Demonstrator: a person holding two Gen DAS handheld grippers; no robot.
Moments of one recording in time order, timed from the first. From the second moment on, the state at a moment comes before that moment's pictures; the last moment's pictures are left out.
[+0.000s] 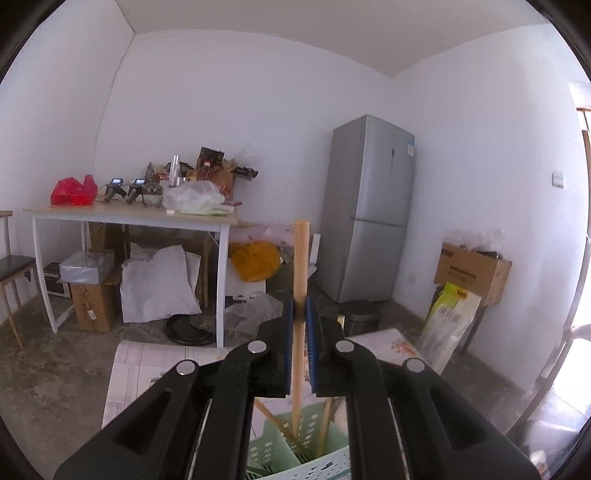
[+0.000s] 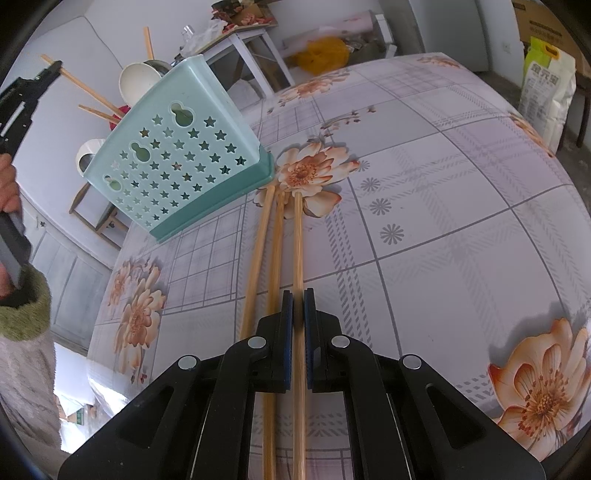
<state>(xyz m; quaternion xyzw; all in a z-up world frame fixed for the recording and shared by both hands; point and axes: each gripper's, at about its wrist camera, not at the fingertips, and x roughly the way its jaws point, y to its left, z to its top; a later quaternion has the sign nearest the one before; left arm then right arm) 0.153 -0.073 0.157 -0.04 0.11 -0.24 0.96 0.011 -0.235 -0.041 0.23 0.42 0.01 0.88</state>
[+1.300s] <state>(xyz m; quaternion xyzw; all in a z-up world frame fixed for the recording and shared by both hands) 0.075 -0.002 0.107 -0.04 0.16 -0.24 0.96 0.052 -0.206 -0.031 0.09 0.45 -0.03 0.89</state>
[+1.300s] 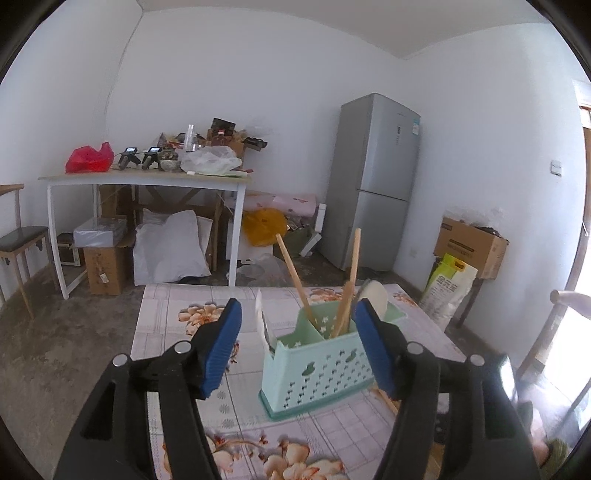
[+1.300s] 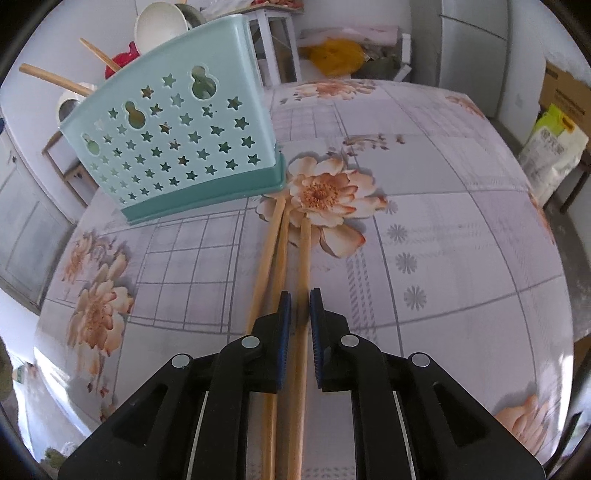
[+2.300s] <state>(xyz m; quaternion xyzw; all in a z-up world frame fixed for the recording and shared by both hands) 0.069 -0.032 -0.003 -0.03 0.30 -0.27 0.91 0.003 -0.211 0.078 0.16 0.29 0.00 0.94</state>
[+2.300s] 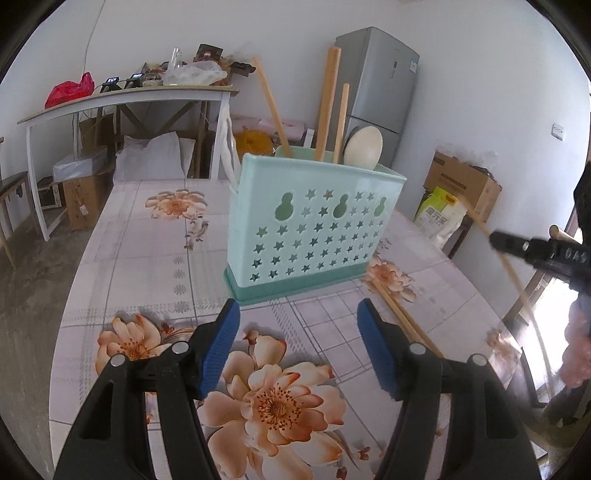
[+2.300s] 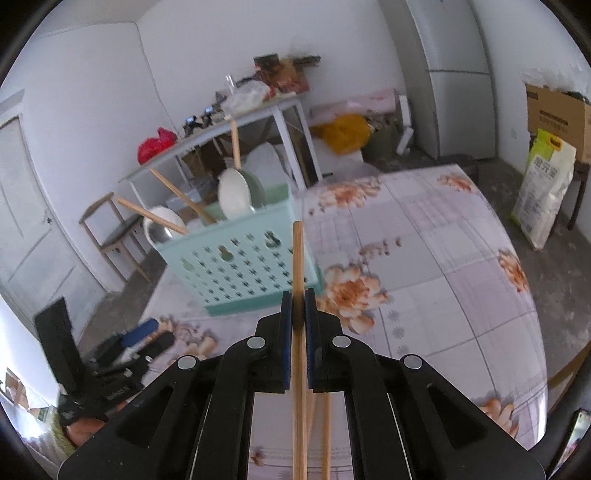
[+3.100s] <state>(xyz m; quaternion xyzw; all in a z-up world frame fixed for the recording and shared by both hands) 0.071 0.000 -0.011 -0.06 0.30 -0.23 0.92 0.132 -0.190 0.175 0.21 0.11 0.14 0.96</state>
